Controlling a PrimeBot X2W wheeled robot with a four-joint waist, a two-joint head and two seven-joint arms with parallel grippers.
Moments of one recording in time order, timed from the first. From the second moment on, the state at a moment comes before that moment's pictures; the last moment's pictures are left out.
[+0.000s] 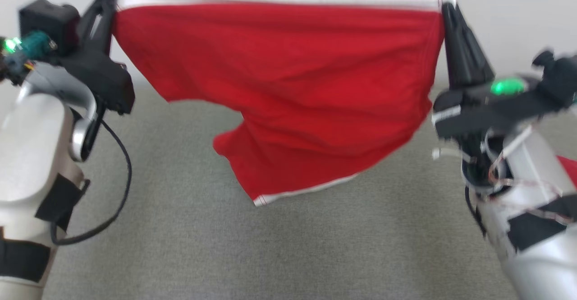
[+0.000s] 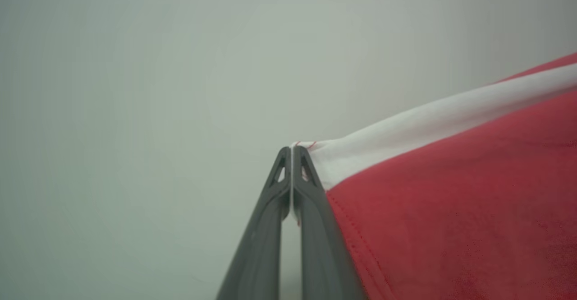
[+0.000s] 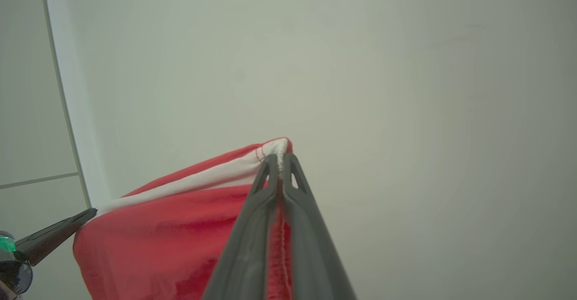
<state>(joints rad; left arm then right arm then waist) -1.00 0.40 -0.43 0.62 -0.40 -0.07 -0.07 -0.67 -0.29 0.25 0.24 0.71 0.13 -0.19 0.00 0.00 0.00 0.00</state>
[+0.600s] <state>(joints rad) -1.42 0.36 -0.50 0.73 -0.26 -0.03 -0.17 -1.45 -0.33 0.30 0.79 0.50 0.13 -0.26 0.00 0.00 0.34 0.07</state>
